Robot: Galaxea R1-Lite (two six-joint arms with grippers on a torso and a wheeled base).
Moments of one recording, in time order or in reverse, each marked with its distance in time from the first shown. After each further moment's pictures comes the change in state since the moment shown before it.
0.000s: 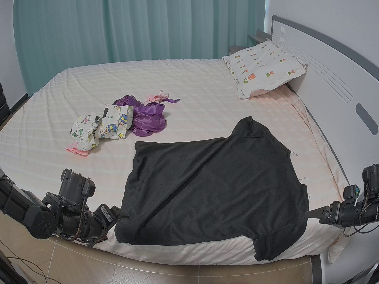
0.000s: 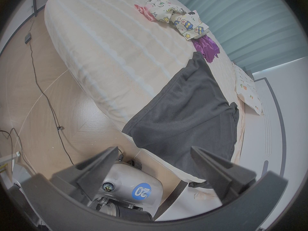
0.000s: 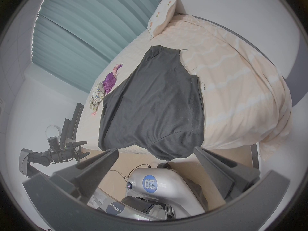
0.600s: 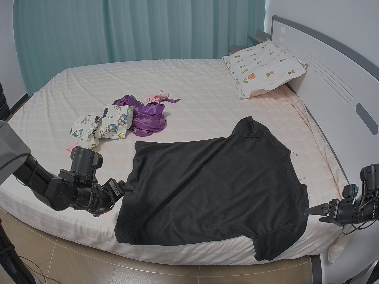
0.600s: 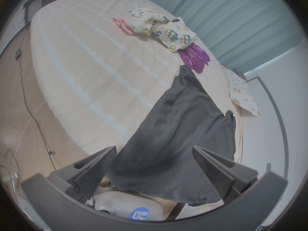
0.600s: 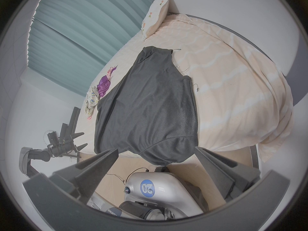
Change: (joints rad) left arm 0.107 0.203 -0.246 -0.055 -0.008 0.200; right arm -0.047 0.083 0.007 -0.083 -0.001 0.001
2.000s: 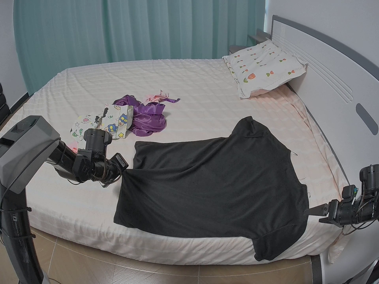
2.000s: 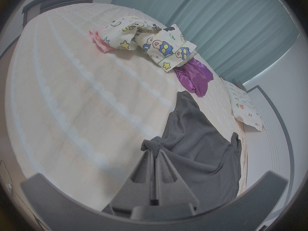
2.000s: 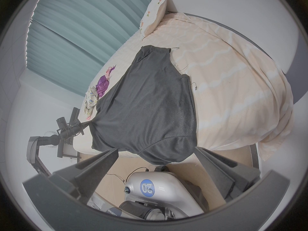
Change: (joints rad) left arm 0.099 0.309 -0.435 -0.001 0.039 0.055; right arm -0.005 0.014 0.000 -0.001 0.001 0.000
